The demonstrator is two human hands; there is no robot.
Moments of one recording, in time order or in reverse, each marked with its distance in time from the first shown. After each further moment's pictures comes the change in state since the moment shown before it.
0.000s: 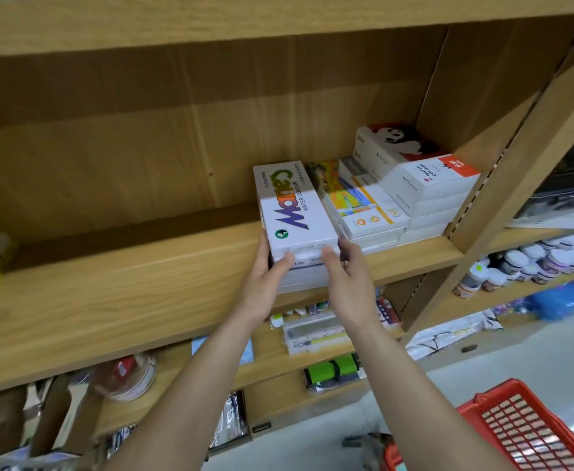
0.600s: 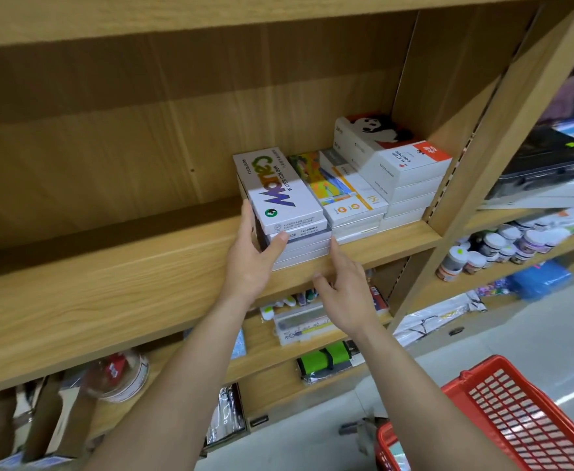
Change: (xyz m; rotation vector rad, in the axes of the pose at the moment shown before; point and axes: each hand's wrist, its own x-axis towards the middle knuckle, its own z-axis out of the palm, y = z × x) left_hand 0.020 0.003 0.005 0.275 0.127 0.155; right_hand -0.010 0.039 -0.025 -0.478 -0.084 -0.108
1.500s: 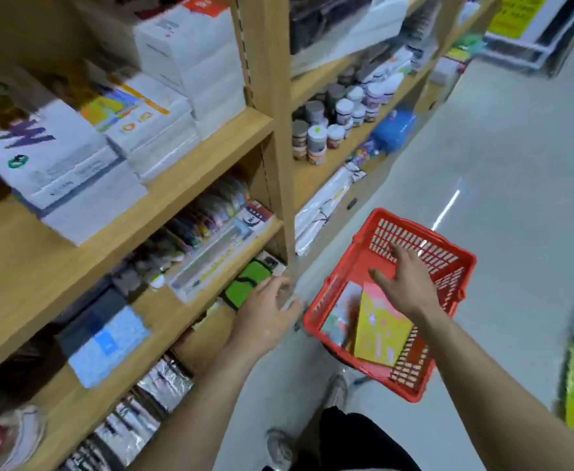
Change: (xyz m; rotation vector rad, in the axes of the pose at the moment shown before) left_hand -0.173 -0.070 0.176 0.439 -0.811 0.036; right_hand -0.200 0.252 -0.107 -0.212 0.301 0.699
